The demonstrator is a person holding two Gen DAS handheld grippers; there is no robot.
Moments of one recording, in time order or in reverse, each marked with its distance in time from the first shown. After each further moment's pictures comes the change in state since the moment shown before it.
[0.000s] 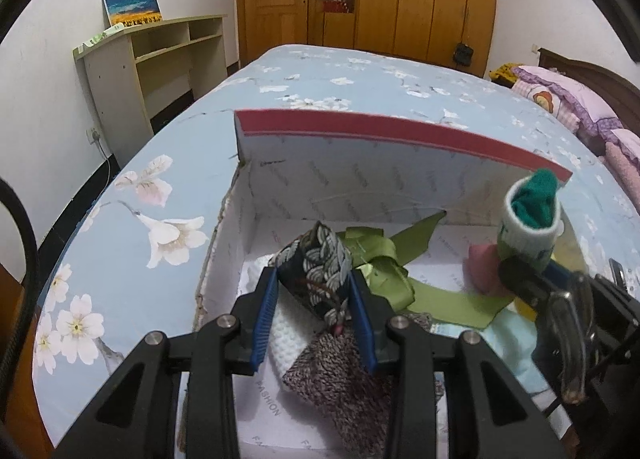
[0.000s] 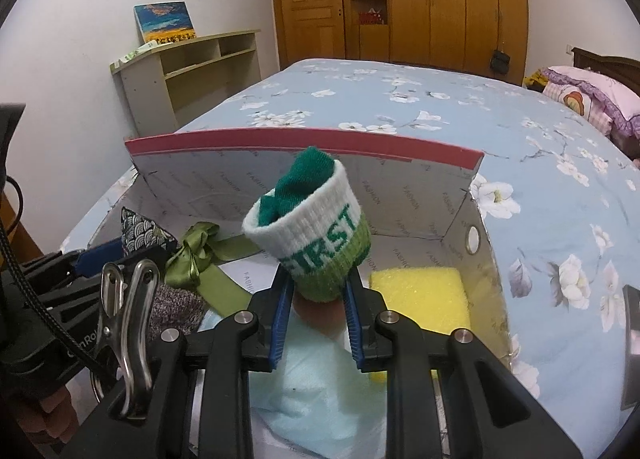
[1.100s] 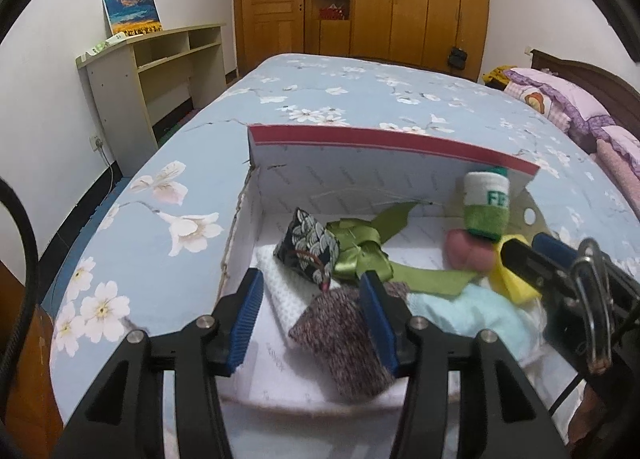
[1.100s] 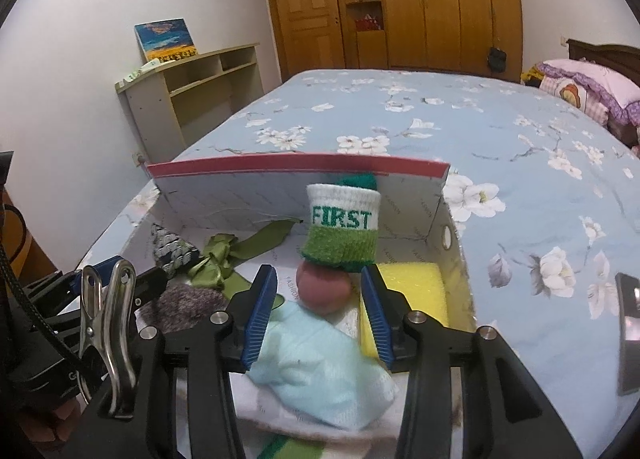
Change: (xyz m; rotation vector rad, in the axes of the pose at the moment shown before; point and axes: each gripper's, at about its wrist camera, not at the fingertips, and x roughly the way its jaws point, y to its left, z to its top) left arm -0.048 -0.003 -0.012 0.014 -0.028 -0.006; right arm -0.042 -0.006 0.000 0.029 -0.034 0.036
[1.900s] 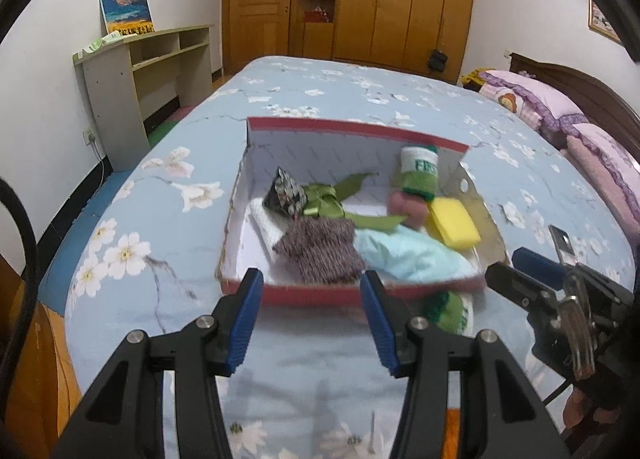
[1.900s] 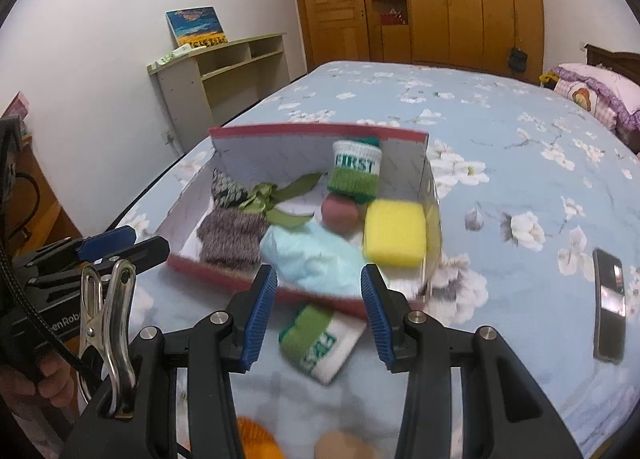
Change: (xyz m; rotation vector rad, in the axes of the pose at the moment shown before) left arm -0.089 -0.005 -0.043 0.004 0.005 -0.078; right arm -0.080 -0.004 -0.043 -0.047 0.054 0.084
